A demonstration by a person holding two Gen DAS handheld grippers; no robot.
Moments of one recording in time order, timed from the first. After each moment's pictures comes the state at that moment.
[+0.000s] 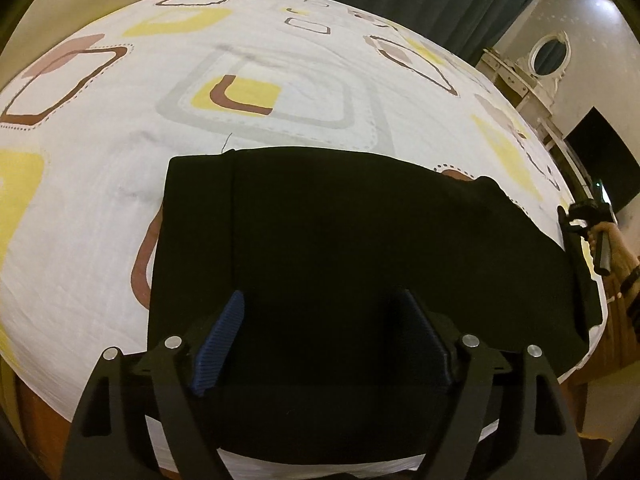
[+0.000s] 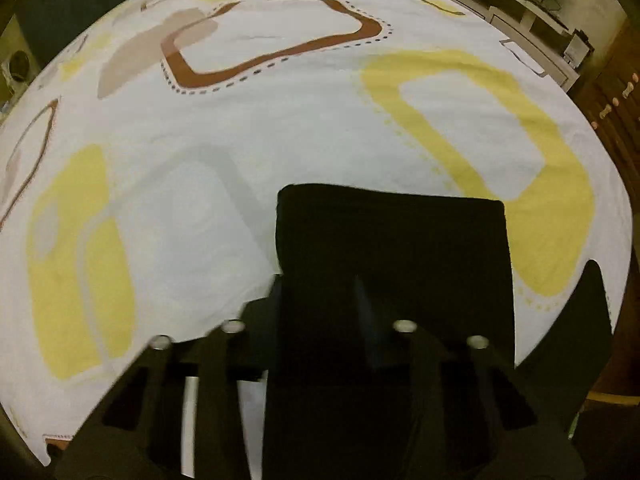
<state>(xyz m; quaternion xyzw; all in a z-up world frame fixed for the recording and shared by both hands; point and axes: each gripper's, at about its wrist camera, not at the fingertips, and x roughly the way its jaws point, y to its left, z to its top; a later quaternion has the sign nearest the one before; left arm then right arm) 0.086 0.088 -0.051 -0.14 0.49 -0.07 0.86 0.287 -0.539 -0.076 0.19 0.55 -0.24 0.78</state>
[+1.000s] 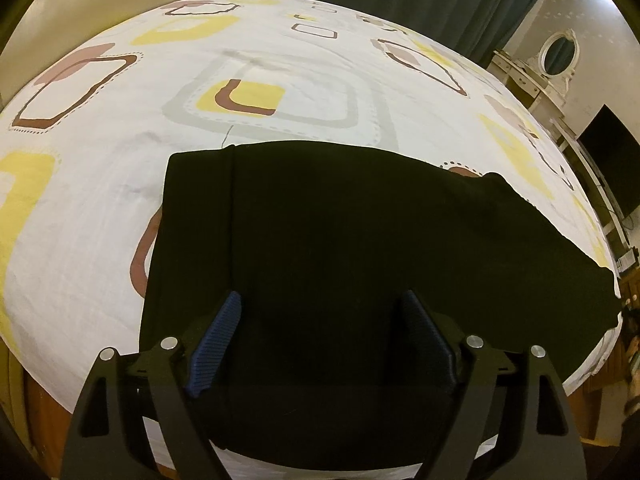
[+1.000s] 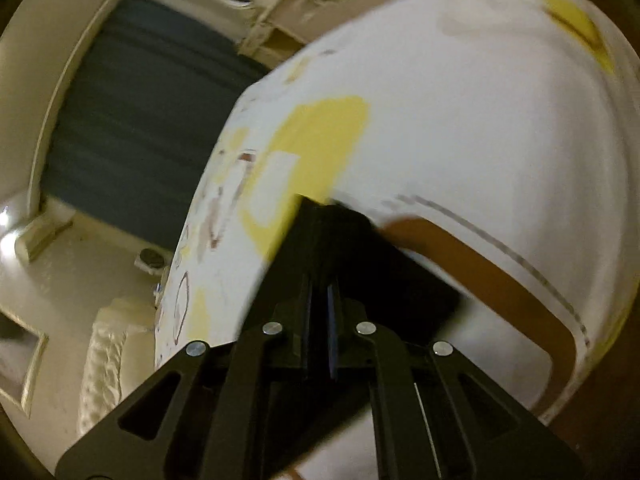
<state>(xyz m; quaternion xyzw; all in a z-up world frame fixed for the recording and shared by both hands) 0.080 0.070 -0.052 -0.12 0.48 -0.04 0.87 -0.019 -0.748 -0.111 0.54 0.27 -0.13 0.79</state>
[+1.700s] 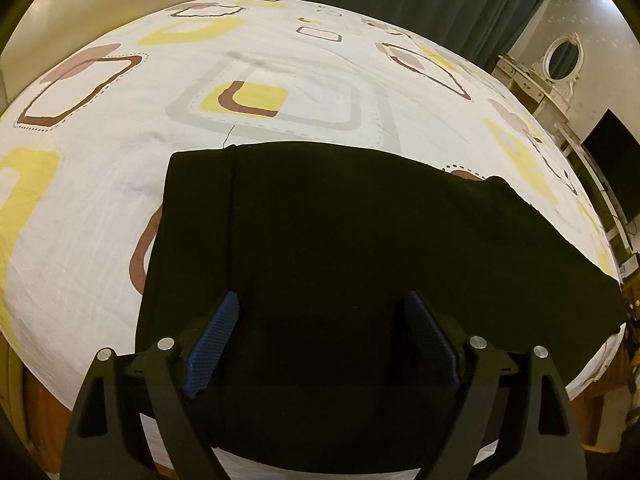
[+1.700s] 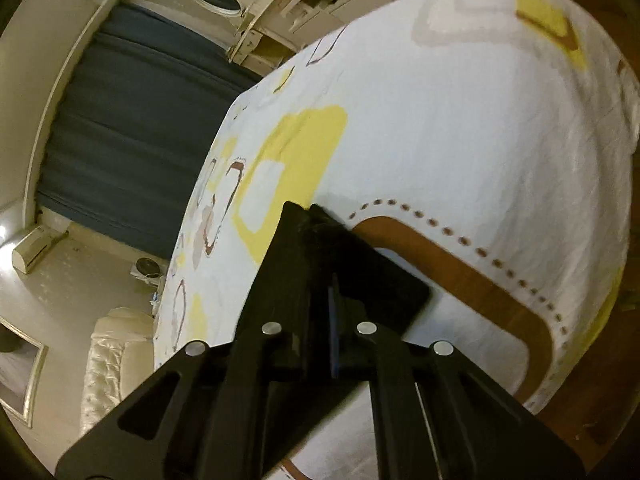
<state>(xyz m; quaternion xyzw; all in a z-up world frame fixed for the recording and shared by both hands) 0.079 0.068 -0.053 -0.12 0.47 -0.03 0.87 -0.034 -0.749 -0.102 0.52 0.27 -0.16 0.79</state>
